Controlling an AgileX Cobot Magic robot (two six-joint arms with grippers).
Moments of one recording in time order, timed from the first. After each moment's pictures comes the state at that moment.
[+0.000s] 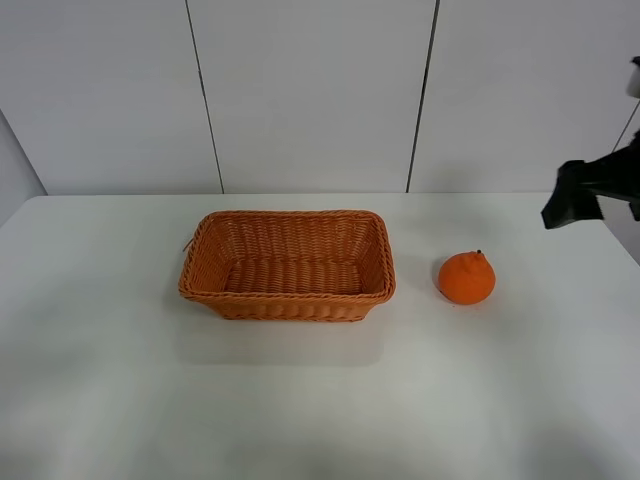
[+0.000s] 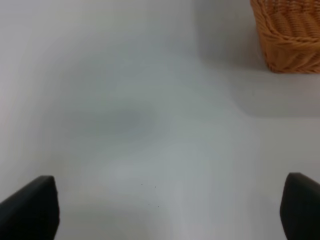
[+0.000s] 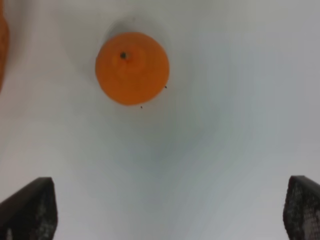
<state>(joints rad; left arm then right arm) -0.03 -0.01 -0.49 0.03 1.06 0.01 0.03 1.28 -1.08 0.04 0.95 -0.05</state>
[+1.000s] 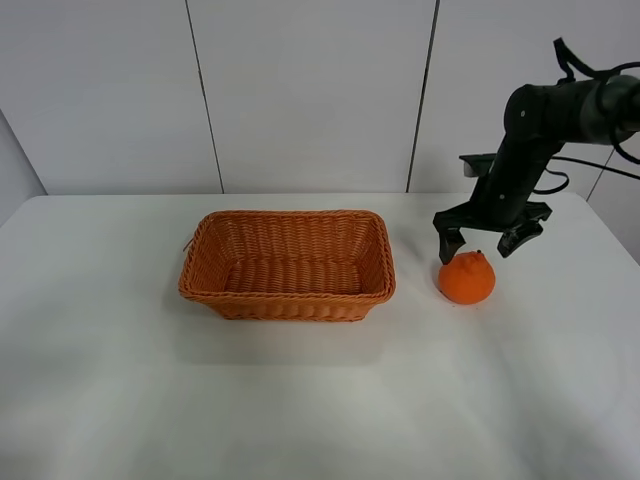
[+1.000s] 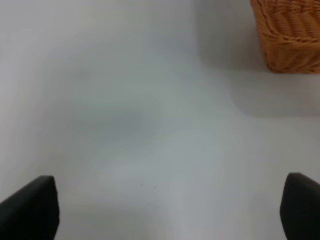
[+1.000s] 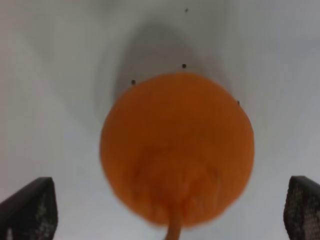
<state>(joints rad) -0.03 -0.01 -0.49 0.03 1.06 0.01 0.13 2.09 -1.58 0.05 1.03 -0.03</state>
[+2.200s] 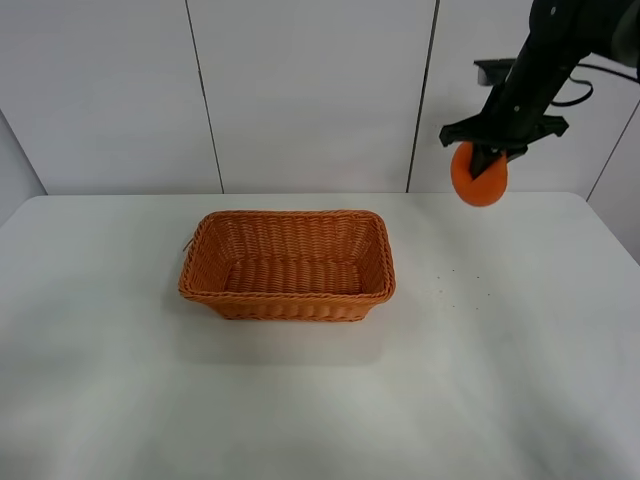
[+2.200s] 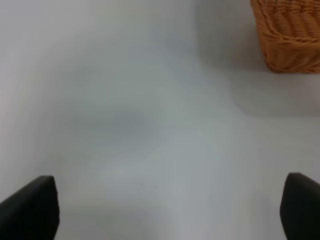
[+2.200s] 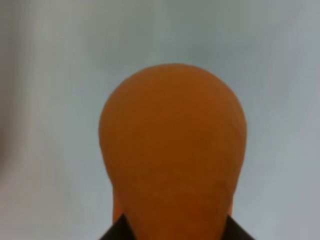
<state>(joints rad) -0.03 -0.01 -0.49 0.03 1.06 0.01 0.13 2.09 -1.96 0.03 1.21 -0.02</state>
